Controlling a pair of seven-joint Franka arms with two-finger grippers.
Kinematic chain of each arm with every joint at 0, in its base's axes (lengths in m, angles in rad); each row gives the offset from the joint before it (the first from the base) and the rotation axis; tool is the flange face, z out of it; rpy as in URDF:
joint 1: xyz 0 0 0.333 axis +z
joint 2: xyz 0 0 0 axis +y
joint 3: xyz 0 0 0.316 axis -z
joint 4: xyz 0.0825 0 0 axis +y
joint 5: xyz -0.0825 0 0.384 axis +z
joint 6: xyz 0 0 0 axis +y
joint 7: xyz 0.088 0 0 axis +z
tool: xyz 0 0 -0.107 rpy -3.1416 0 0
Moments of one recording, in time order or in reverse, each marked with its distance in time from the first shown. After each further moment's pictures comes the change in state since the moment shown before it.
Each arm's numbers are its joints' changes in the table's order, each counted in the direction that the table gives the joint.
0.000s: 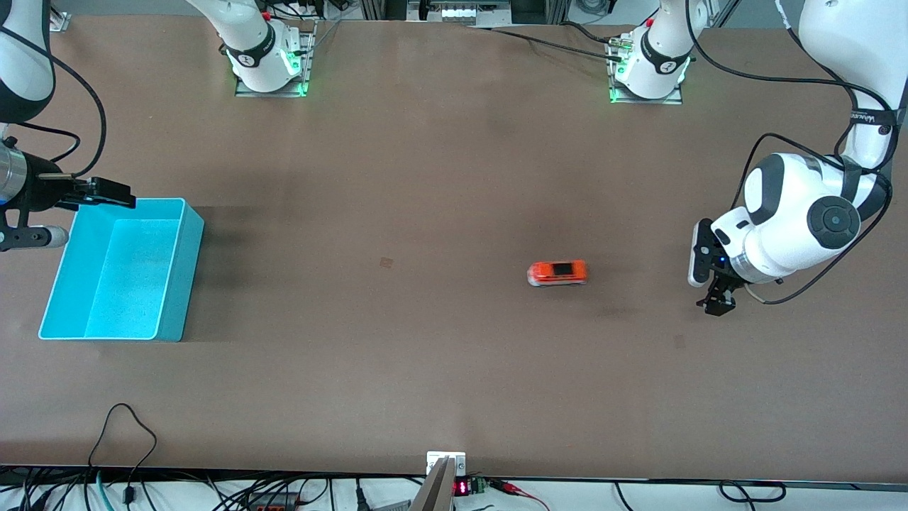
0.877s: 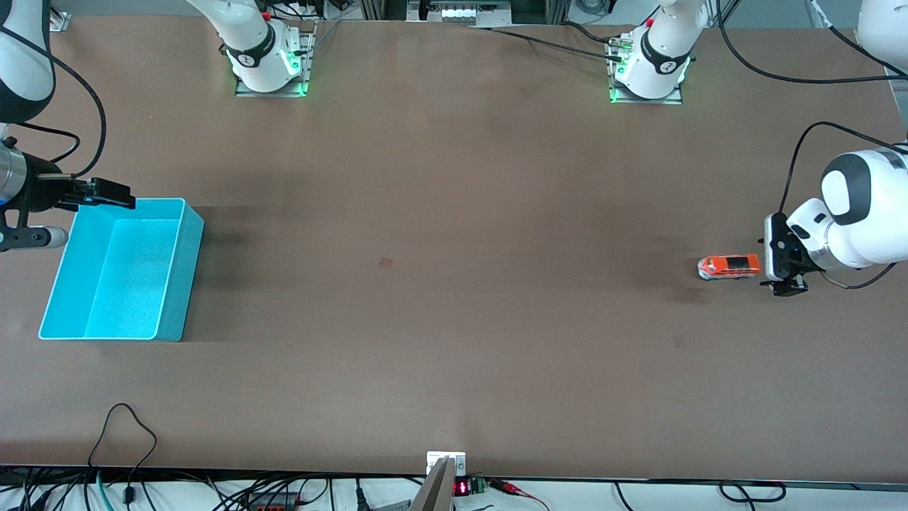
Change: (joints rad) left arm 0.213 -0.005 -0.008 -0.002 0.001 0.145 -0.114; right arm 0.000 0.000 0.000 0.000 0.000 -0.005 0.000
